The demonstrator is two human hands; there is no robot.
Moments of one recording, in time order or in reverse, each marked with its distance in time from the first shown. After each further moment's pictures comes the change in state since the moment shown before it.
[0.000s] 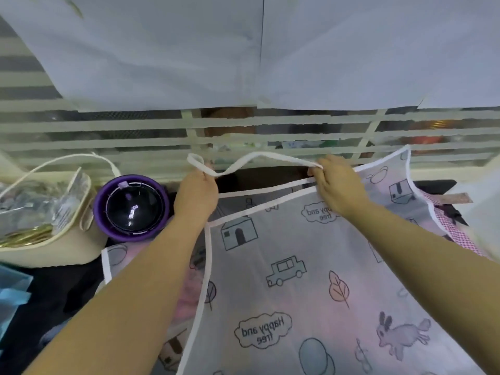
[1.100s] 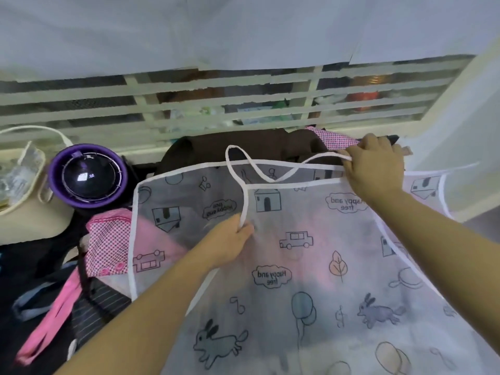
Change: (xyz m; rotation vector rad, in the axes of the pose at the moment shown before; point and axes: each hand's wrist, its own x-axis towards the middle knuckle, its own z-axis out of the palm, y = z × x) left_hand -0.154 -0.034 0.067 0.280 -0.694 0.135; right_hand -0.113 0.083 -0.073 -0.573 0.110 0.201
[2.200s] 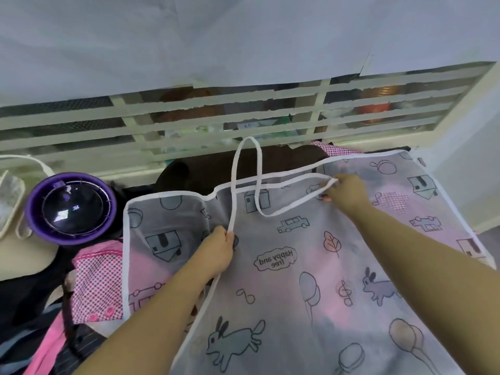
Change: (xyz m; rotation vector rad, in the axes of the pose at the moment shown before) left_hand 0.066 -0.023 -0.016 0.127 0.126 -0.202; right_hand 0.035 -0.035 0.066 0.790 -0.429 0.544
